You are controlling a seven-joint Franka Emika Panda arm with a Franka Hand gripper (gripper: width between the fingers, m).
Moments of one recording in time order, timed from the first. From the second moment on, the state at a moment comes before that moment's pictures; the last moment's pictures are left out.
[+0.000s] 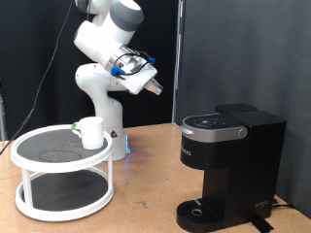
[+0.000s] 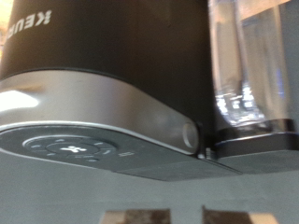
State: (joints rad) arm -0.16 -0.75 -0.08 -2.83 1.12 2.15 2.12
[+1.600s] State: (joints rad) arm -0.31 -0.69 -0.47 -2.65 0.71 1.75 2.09
